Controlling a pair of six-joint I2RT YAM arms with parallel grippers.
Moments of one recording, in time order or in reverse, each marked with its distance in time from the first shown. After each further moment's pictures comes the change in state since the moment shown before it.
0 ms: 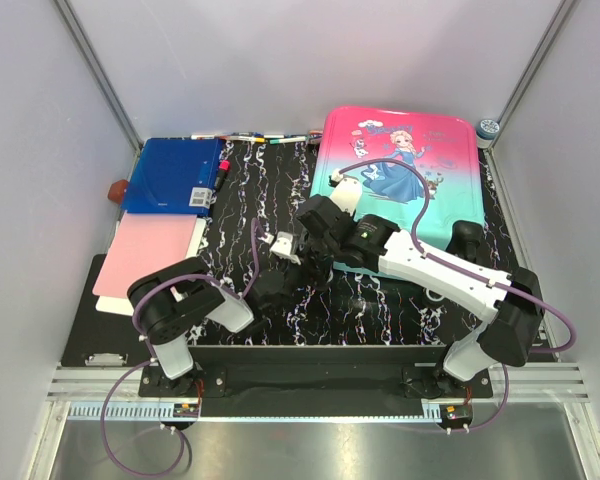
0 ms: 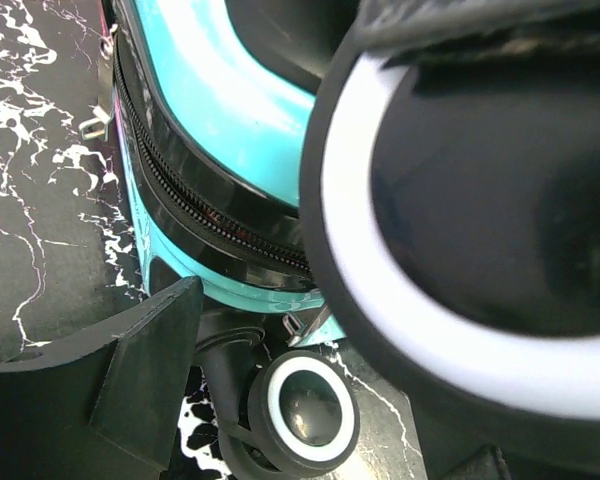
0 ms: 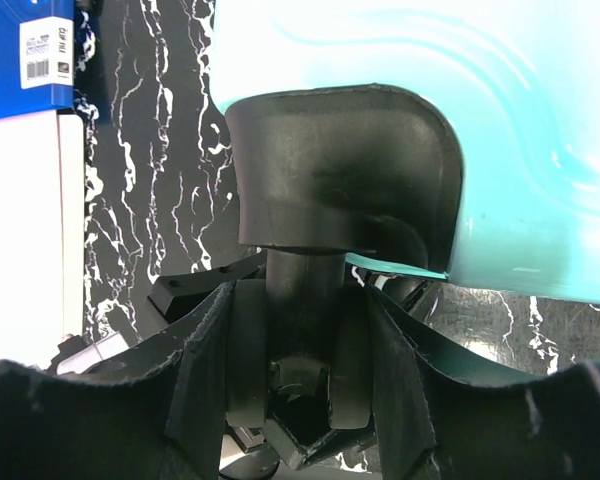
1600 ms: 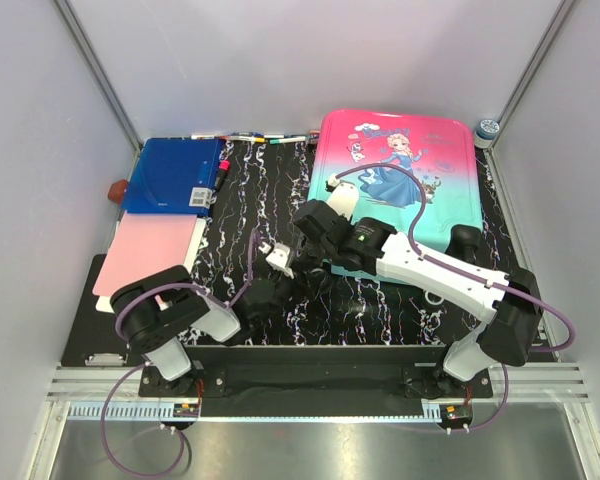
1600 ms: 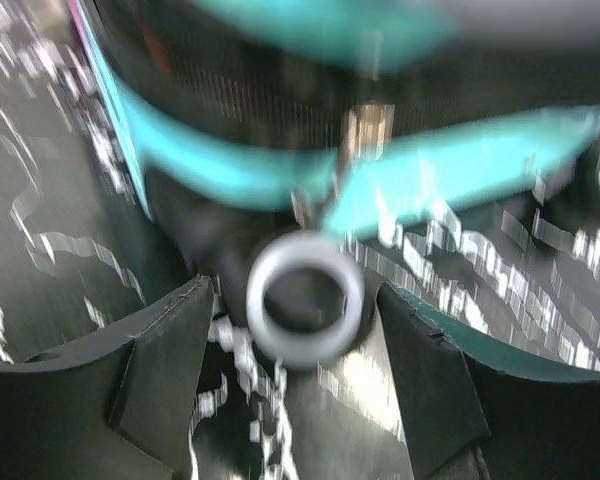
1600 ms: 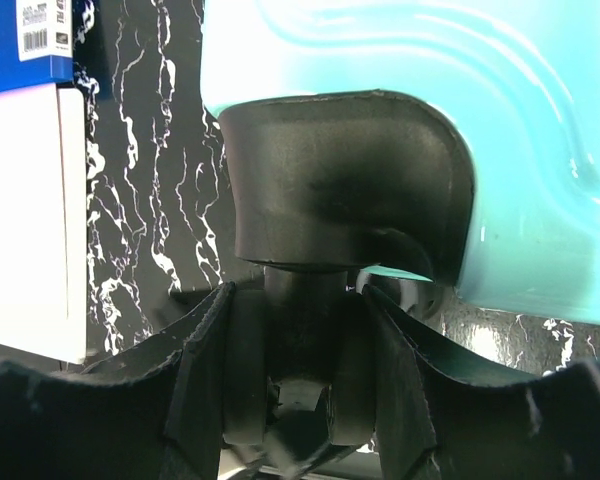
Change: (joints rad) left arm -0.019 -0.091 -0.143 -0.063 0.107 0.040; right arm 0.020 0.003 -0.004 -0.011 -0.017 0.031
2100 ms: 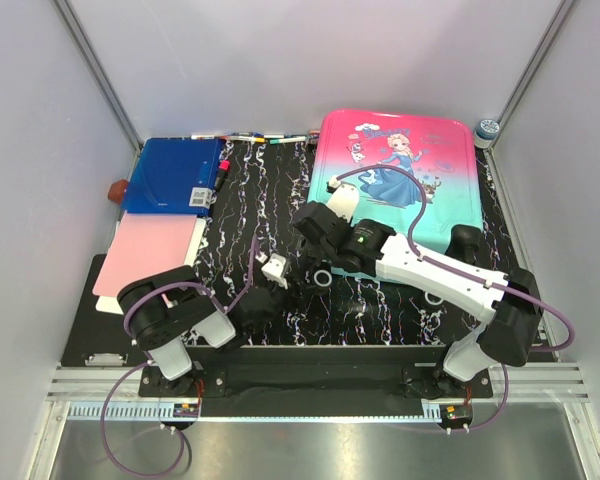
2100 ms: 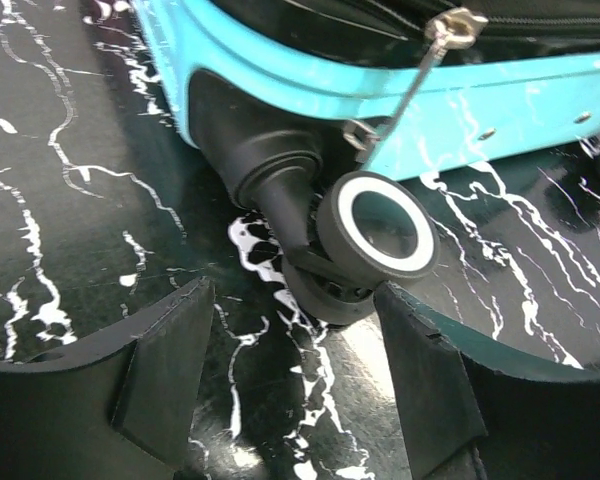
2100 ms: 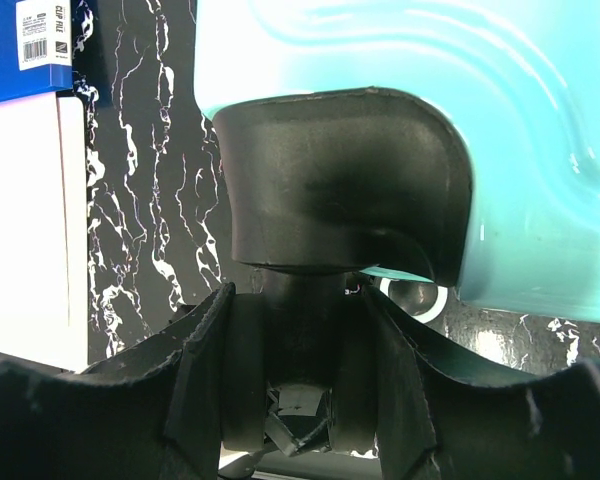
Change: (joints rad) left arm 0.009 0.031 -0.081 0.032 -0.004 -0.028; right arm 0.004 0.000 -0.019 0.014 0.018 0.020
